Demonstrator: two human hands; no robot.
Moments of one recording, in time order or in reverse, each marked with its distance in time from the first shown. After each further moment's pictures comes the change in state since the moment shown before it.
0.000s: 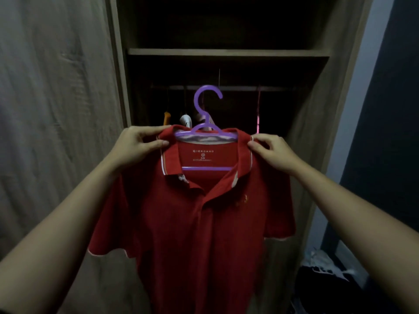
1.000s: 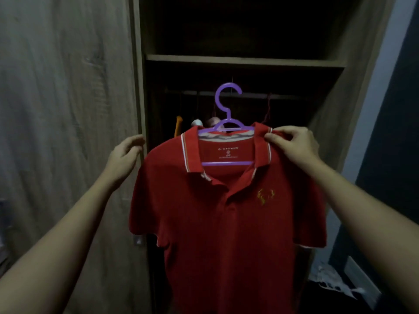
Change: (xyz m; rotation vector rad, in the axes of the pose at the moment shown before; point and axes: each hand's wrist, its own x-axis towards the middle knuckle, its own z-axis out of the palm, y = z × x) left_hand -0.041 -0.063 0.000 -0.150 0.283 -0.421; right_hand 0.008 -0.013 -0.018 -0.083 0.319 0.152
